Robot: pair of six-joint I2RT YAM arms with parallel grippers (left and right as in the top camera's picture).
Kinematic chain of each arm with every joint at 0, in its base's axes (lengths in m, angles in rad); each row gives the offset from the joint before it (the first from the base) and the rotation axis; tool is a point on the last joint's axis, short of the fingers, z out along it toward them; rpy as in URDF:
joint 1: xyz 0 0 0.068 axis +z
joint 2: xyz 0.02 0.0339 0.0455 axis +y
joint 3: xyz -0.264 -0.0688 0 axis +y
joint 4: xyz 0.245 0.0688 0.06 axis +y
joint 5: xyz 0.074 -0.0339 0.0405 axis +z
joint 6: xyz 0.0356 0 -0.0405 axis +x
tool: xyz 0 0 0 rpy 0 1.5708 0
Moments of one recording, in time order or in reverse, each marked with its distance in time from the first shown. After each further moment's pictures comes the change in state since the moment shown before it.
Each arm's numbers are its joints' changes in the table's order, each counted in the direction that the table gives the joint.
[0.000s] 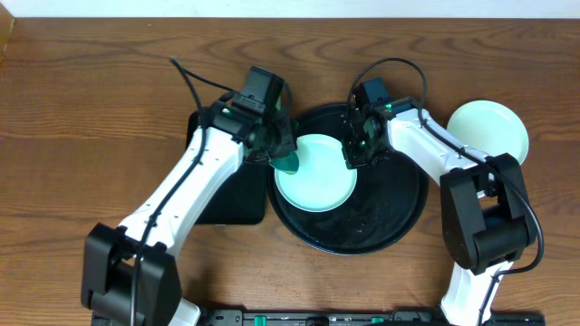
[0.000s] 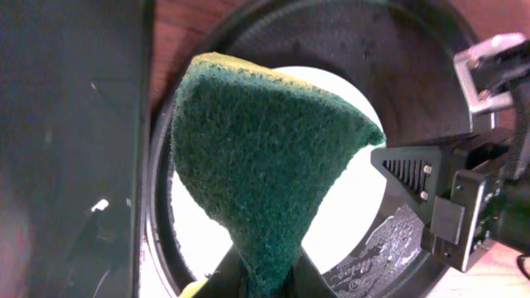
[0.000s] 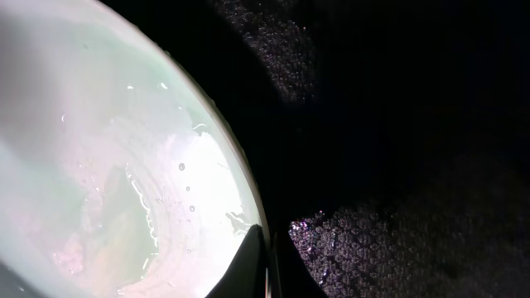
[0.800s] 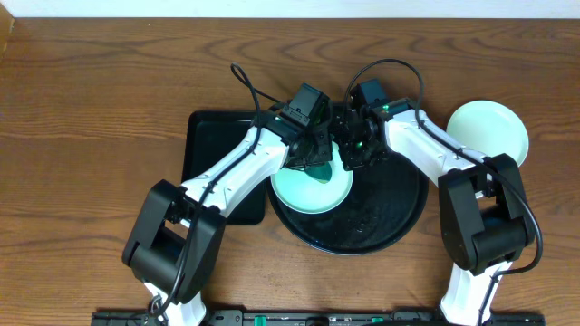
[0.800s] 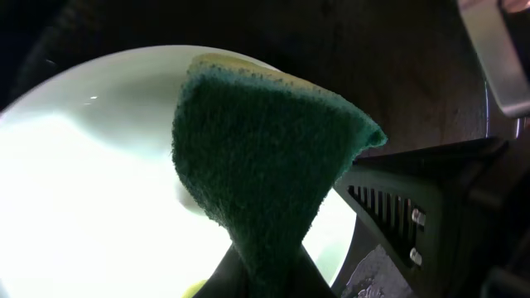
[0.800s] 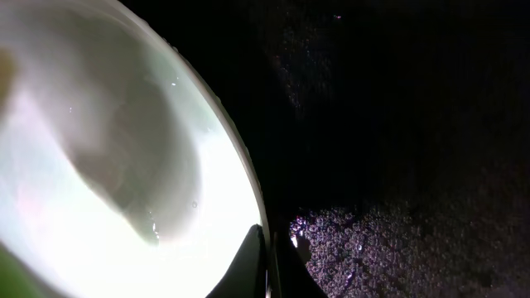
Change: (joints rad) left arm -0.146 0.206 0.001 -0.205 -0.019 -0.067; right arm 0.013 0.000 0.000 0.000 0.026 -0.014
